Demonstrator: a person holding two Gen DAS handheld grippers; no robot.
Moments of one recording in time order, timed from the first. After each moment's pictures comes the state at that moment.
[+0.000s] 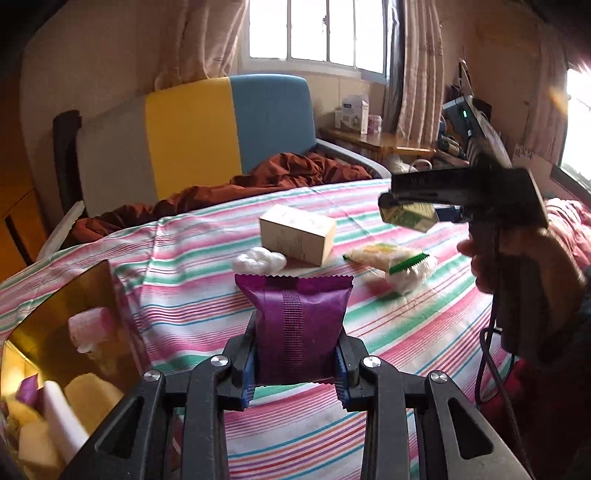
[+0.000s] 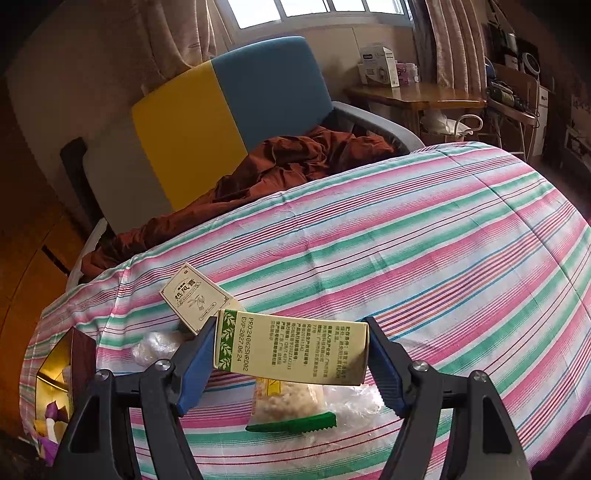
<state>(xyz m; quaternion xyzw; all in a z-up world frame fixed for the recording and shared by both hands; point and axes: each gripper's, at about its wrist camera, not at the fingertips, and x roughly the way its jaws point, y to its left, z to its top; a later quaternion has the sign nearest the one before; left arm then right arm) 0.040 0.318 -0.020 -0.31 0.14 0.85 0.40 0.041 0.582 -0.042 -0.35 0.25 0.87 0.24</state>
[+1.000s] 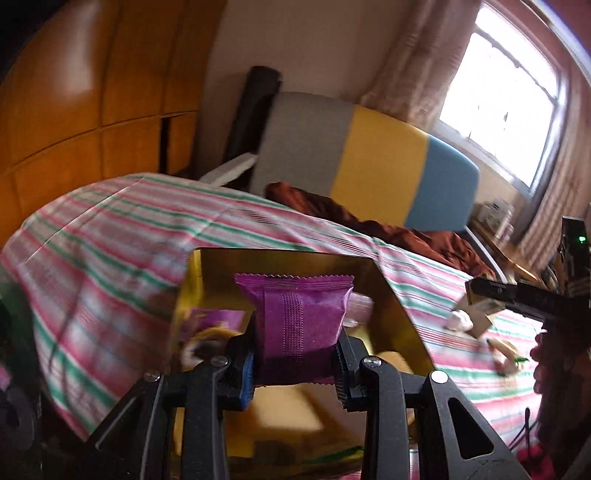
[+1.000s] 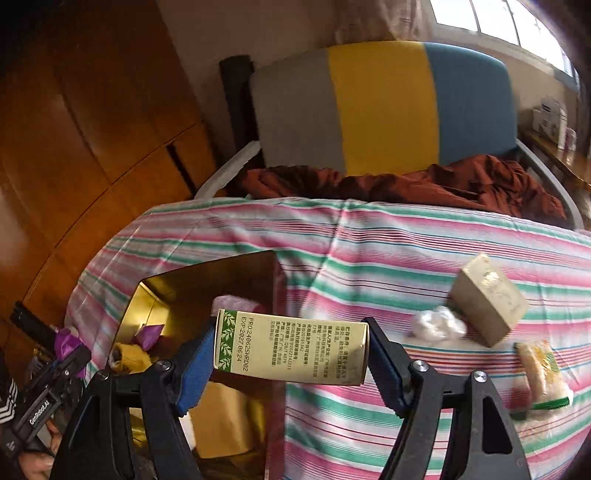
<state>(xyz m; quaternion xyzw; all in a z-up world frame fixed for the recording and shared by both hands) -0.061 0.037 -0.002 -0.33 -0.07 0.92 0.17 -0.072 0.335 0.004 -0.39 0.13 0.91 -0.02</state>
